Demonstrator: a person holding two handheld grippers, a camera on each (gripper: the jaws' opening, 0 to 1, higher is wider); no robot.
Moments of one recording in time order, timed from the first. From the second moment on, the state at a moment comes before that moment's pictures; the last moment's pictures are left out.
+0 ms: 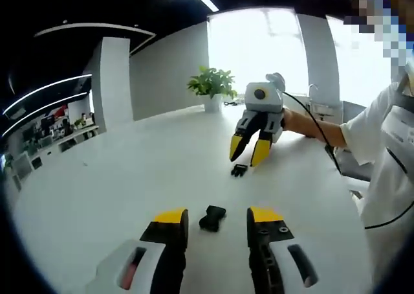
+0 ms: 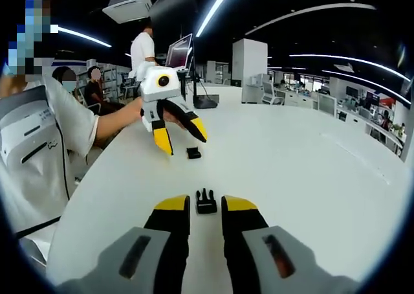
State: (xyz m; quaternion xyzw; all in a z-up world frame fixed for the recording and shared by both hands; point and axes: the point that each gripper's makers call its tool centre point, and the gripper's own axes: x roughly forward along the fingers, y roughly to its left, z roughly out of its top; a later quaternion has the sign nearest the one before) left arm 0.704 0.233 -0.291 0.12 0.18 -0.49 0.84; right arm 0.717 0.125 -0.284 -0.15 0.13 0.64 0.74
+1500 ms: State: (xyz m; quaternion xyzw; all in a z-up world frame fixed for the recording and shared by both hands) left arm 0.703 0.229 -0.298 0.07 0.20 -0.52 0.83; right arm 0.718 0.130 -0.290 -0.15 0.15 0.63 0.74
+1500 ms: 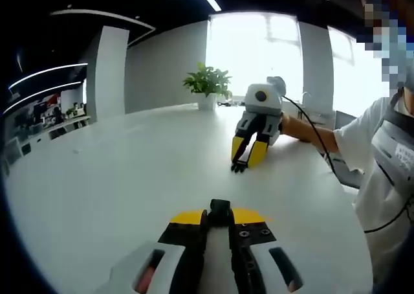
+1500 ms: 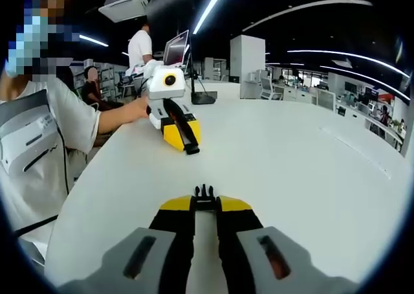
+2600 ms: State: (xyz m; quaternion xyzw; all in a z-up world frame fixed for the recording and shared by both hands) left arm 0.682 0.208 -0.292 0.09 0.17 -0.57 0.80; right arm 0.700 0.151 -0.284 -0.15 0.12 0.67 0.72
